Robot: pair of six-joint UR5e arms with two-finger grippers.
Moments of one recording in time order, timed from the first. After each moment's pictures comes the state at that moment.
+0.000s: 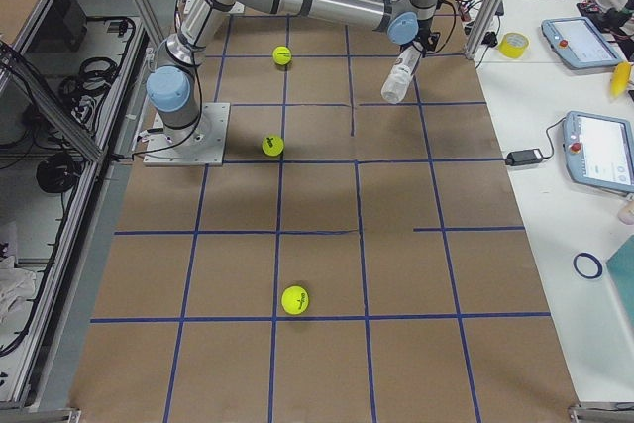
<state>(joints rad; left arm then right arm) -1.51 -1.48 -1.62 -1.57 1.67 -0.05 1.72 -0.91 1.22 -2.06 -1.44 -1.11</state>
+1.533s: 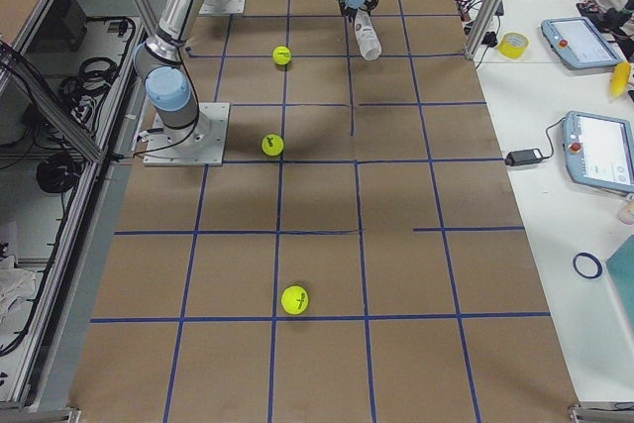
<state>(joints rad) -1.50 -1.48 -1.62 -1.58 1.66 -0.05 2.10 -0.87 1.39 -2.31 -1.55 -1.26</state>
